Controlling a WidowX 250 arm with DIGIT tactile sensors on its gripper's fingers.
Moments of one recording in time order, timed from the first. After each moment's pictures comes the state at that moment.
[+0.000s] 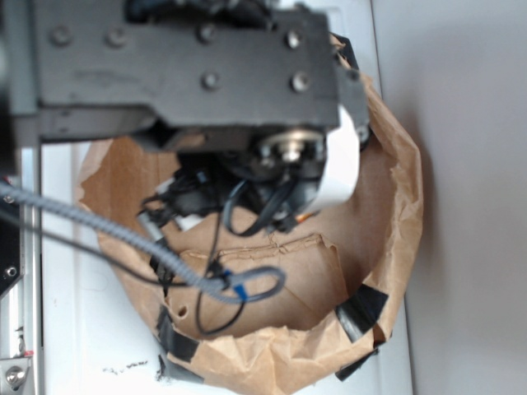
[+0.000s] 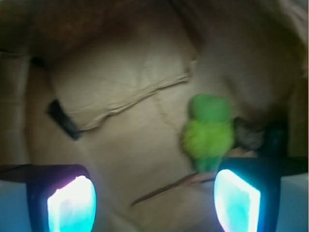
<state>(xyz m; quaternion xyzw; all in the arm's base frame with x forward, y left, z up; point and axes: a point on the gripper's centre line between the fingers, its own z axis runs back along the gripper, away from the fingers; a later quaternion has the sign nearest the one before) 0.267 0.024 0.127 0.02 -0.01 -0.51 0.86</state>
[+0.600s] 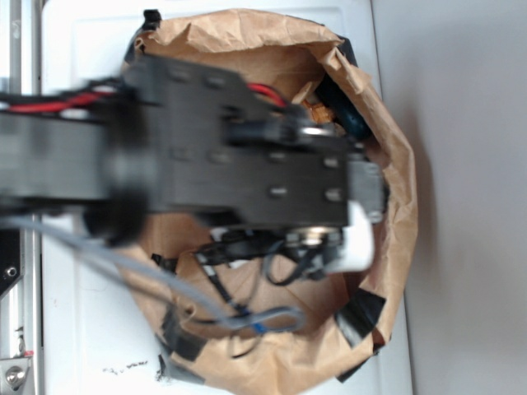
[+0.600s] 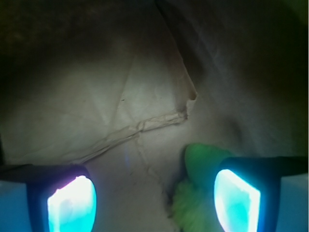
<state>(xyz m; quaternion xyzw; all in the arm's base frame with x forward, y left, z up) 0.295 -0.005 0.078 0.02 -0.03 -0.51 0.86</state>
